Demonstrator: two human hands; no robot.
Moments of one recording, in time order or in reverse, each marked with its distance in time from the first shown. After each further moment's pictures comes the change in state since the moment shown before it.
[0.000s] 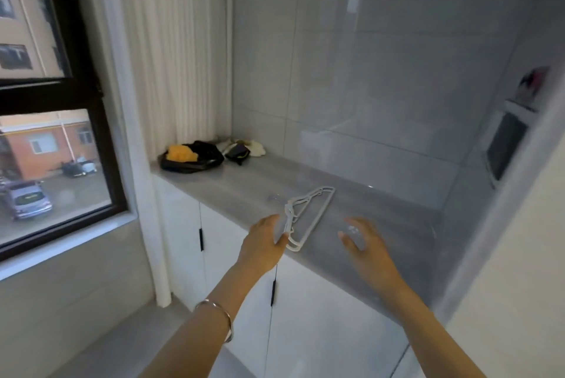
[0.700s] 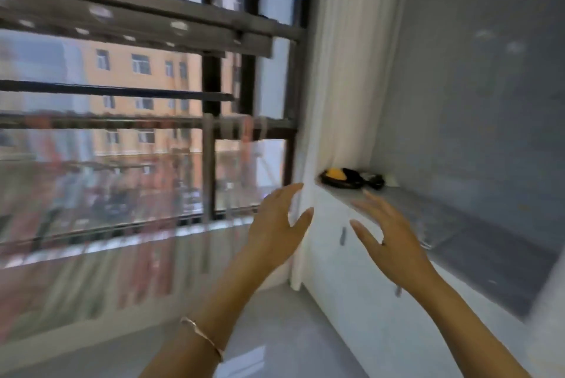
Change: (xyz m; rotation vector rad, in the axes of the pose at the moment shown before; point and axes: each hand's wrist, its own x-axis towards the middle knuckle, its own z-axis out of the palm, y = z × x) left_hand -0.506 0.054 -0.263 -0.013 0.589 0.031; right_hand -0.349 -0.330 -0.024 -0.001 -0.210 -0.628
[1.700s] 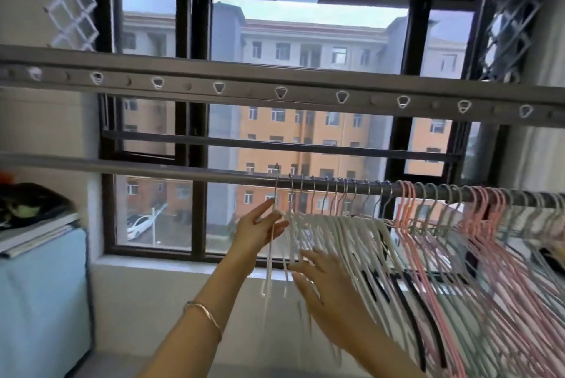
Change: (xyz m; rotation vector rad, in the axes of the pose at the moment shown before) left_hand -0.120 -0.236 -0.514 -0.567 0.510 -0.480; right_hand -0.002 -0.519 0.324 0.230 -0.378 -0.448
